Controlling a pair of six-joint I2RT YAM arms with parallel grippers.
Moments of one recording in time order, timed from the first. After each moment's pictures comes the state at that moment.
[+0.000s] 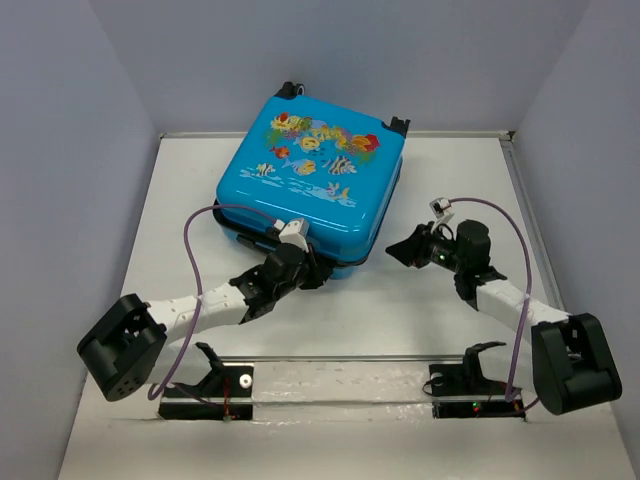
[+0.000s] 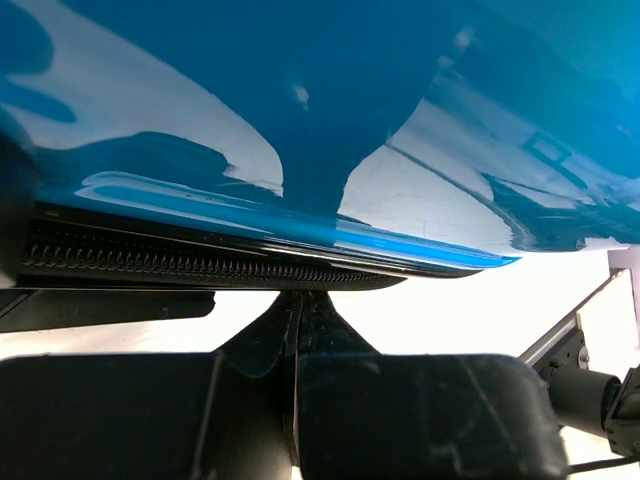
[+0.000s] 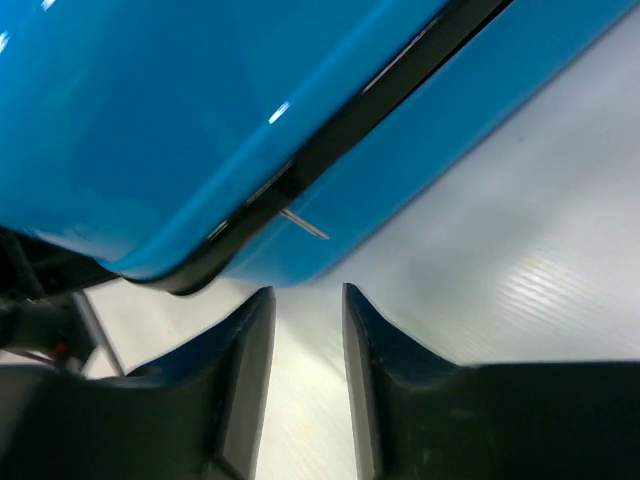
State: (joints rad) left arm -0.85 1.25 0.53 0.24 -0.12 -0.82; right arm 0.20 1.16 0.41 0.45 -0.65 0.46
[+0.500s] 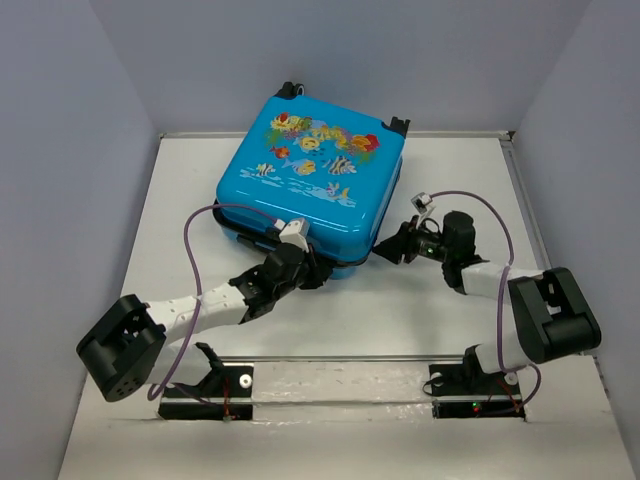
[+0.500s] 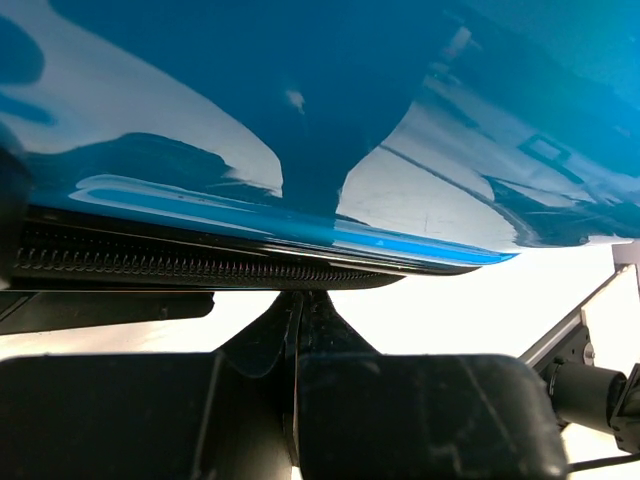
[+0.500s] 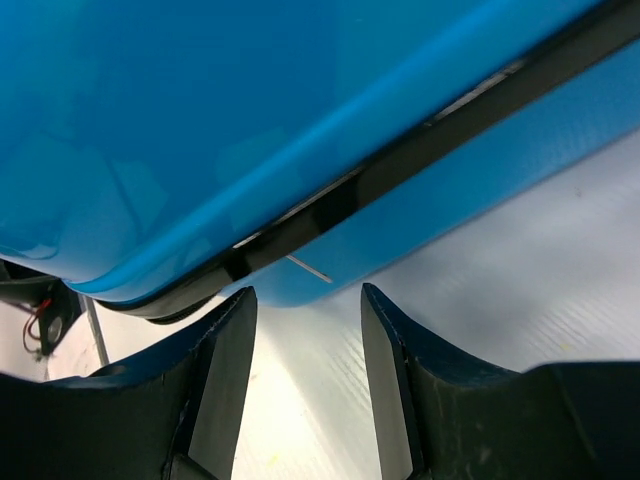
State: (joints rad) left arm -0.85 1.25 0.53 0.24 -0.12 -0.80; right arm 0.23 1.44 0.48 0.66 -0.78 0.38
